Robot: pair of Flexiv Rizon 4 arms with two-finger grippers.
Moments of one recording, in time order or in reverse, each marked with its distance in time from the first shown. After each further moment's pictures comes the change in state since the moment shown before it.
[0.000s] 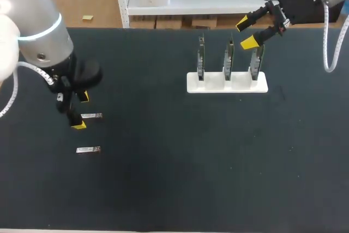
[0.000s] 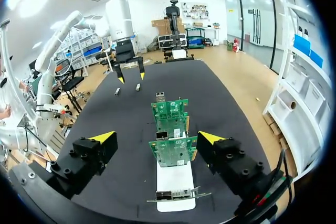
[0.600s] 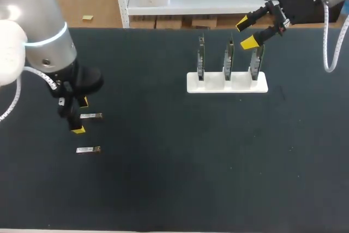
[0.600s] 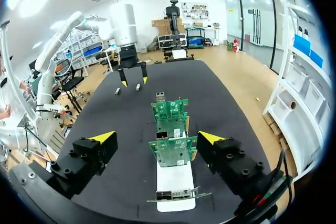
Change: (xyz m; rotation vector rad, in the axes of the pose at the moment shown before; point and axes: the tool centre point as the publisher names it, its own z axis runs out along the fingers) left arm 0.010 0.008 0.025 0.028 0.035 -0.001; right arm 0.000 0.000 0.000 0.000 0.000 0.000
